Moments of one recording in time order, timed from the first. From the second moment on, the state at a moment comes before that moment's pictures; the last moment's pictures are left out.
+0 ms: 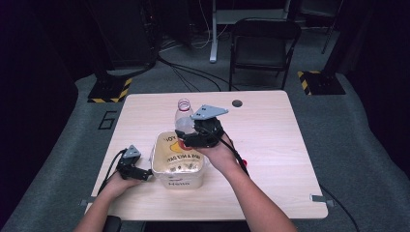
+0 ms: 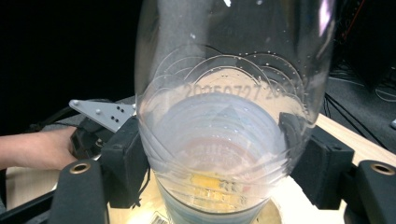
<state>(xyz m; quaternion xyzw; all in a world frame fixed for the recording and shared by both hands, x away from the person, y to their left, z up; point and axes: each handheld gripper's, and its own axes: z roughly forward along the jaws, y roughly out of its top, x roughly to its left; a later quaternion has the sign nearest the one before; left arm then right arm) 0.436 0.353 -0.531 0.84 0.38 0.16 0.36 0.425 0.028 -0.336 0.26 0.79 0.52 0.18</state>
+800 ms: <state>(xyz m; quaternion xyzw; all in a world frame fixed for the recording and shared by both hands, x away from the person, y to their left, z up) 0.436 0.354 -0.530 0.84 0.38 0.16 0.35 0.435 0.032 -0.375 0.28 0.80 0.50 0.18</state>
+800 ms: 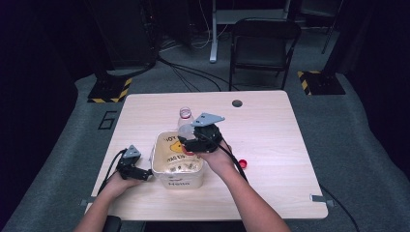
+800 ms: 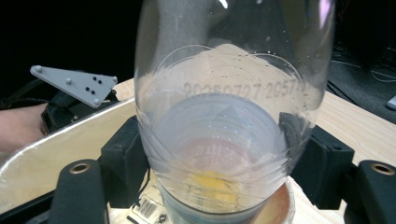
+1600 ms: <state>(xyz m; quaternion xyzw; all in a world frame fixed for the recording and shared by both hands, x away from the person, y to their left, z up) 0.436 0.354 -0.530 0.84 0.38 0.16 0.35 0.433 0.034 -0.397 0.28 0.81 0.48 0.19</state>
